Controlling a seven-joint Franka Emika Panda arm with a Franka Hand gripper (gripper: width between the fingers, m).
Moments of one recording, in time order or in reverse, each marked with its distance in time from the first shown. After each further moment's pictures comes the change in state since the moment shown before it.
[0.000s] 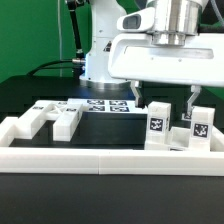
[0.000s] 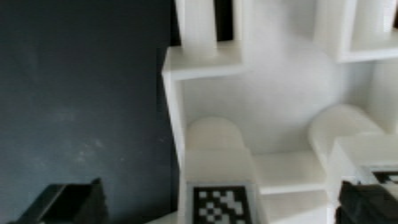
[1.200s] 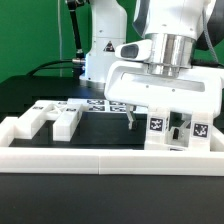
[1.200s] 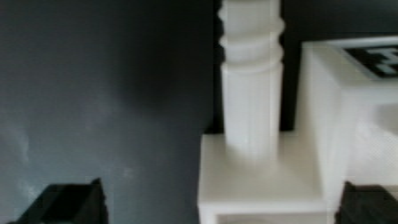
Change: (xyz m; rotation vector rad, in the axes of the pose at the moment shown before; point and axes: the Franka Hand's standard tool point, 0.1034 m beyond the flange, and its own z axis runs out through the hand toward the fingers) arm -0.024 0.013 0.041 -0.051 -0.029 -0.033
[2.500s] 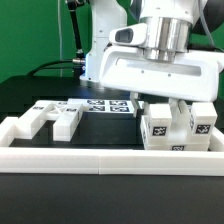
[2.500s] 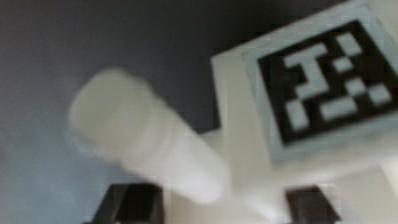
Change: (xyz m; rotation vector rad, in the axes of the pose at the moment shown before) arm 0.015 0.011 -0.034 0.009 -0.031 -0.016
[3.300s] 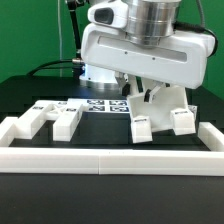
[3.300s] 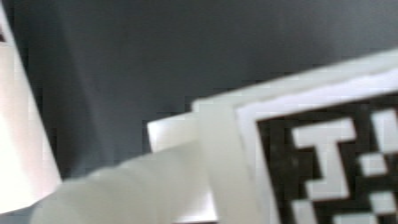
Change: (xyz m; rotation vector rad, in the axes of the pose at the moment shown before) arm 0.011 0.027 -0.027 -0.099 -0.405 -0.013
